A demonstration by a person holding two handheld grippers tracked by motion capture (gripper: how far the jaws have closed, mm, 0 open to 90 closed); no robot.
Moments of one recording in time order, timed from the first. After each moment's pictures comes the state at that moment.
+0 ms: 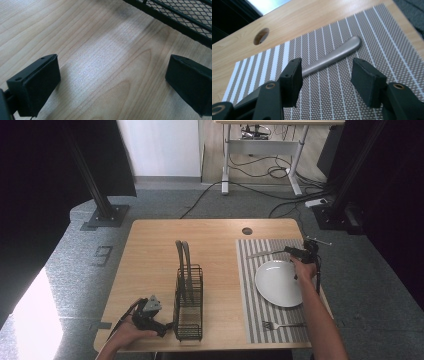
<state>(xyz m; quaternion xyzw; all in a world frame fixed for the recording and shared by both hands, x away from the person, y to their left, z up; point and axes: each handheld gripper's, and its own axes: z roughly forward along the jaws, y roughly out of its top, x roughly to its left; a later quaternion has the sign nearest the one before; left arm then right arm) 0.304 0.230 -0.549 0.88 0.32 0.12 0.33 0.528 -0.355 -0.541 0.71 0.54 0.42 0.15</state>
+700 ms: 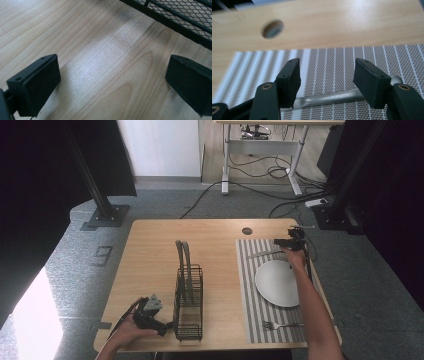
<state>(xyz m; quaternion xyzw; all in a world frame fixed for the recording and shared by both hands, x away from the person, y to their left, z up) 0.308 0.229 -0.549 0.88 0.32 0.11 0.33 0.574 -0.317 -0.519 0.64 0.65 0.36 0.18</state>
